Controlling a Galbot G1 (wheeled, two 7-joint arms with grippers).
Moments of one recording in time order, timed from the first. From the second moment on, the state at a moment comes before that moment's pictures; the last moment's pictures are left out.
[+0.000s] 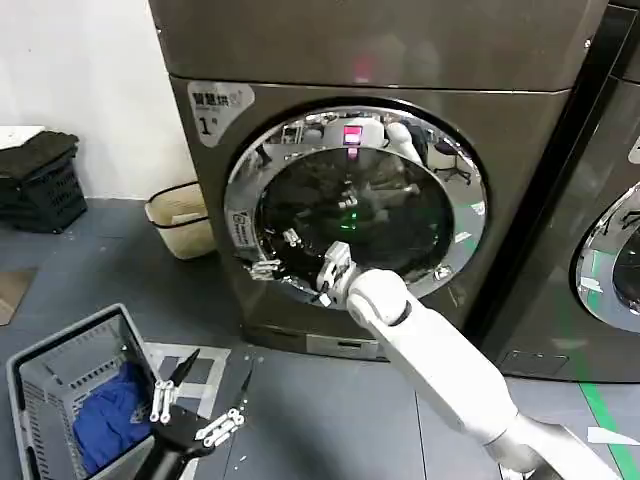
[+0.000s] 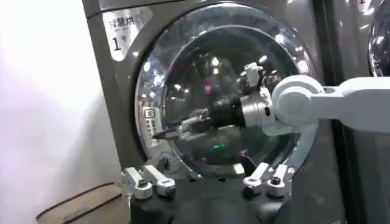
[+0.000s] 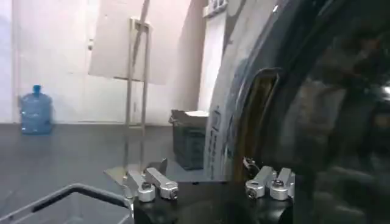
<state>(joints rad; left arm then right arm) 1.95 -1.49 -0.67 -2.47 0.02 -0.08 0.32 -0.37 1.26 -0.25 1.48 0.58 -0.19 -0.44</state>
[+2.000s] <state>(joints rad) 1.59 -1.12 -1.01 -2.18 -0.50 0.04 0.42 -0.47 0.85 -0.21 1.79 0.79 -0.19 -1.17</state>
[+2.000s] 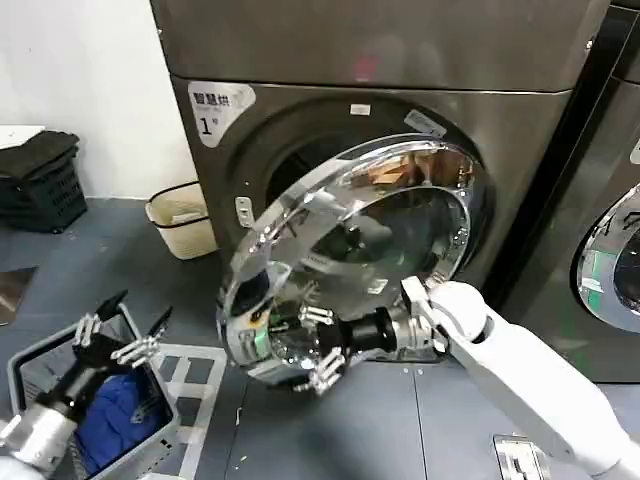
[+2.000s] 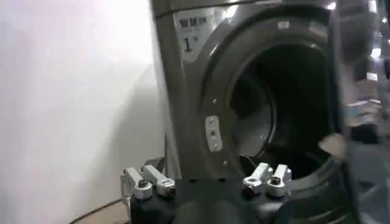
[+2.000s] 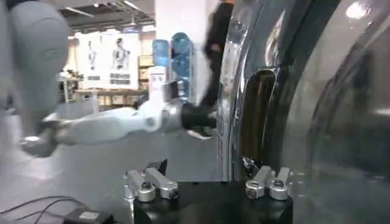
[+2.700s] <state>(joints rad) 1.27 -0.87 -0.66 -2.00 -0.45 -0.01 0.59 -0.83 0.65 0.16 1.95 0.80 -0.19 -1.14</state>
